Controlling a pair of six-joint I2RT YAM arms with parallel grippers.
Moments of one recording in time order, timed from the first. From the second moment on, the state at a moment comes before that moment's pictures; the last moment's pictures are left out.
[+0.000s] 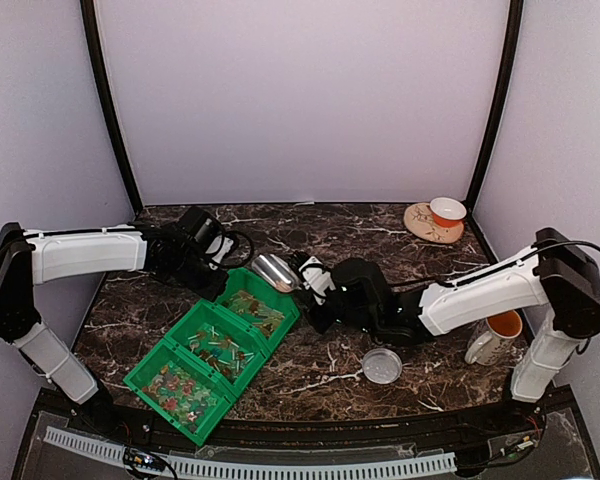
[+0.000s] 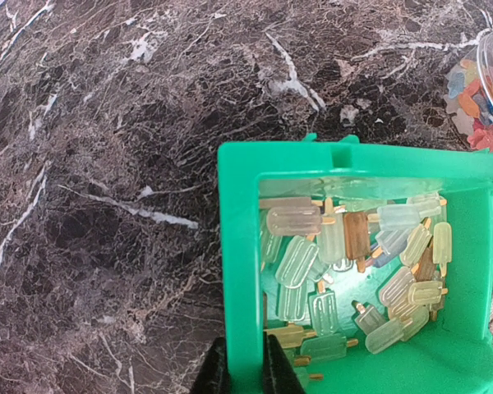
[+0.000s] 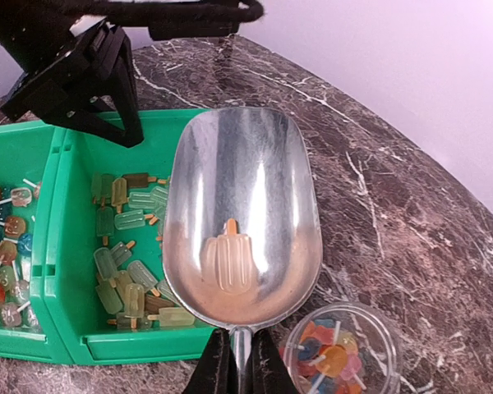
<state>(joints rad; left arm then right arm) -0.64 1.55 1.06 -0.58 -0.11 -0.08 1.12 1.72 0.90 0.37 0.29 -0.03</state>
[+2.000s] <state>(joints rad) -0.64 1.55 1.06 -0.59 -0.12 -0.08 1.14 1.72 1.42 -1.07 0.61 -0.02</state>
